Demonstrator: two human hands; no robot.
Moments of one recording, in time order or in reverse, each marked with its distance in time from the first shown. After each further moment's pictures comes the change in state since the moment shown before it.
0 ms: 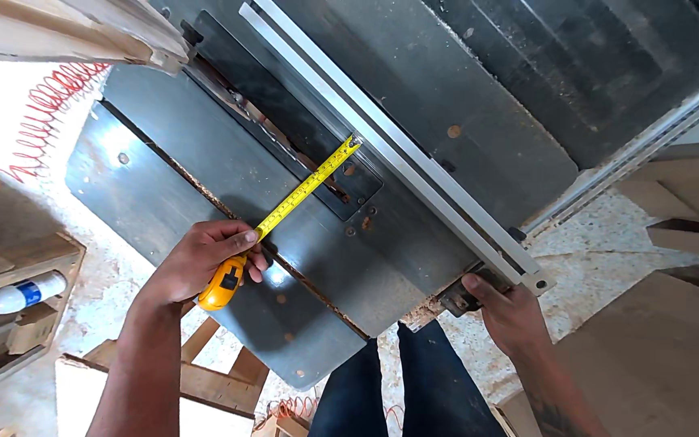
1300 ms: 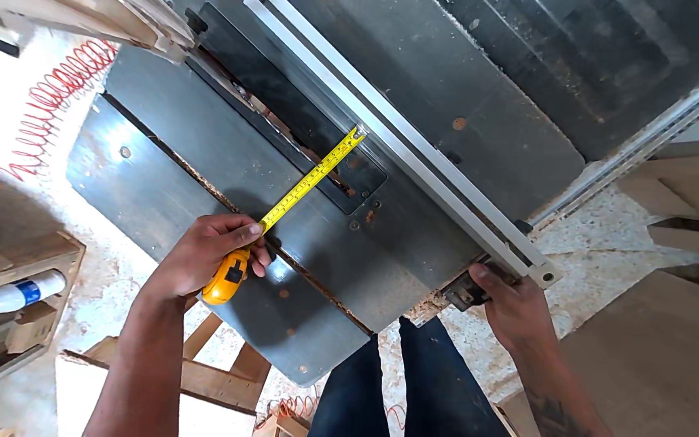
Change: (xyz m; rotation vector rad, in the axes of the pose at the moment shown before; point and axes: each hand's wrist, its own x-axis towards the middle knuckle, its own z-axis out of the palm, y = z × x) left_hand 0.000 0.002 0.005 -0.008 0.024 -0.016; right_hand -0.002 -0.001 0.007 0.029 0.090 -0.010
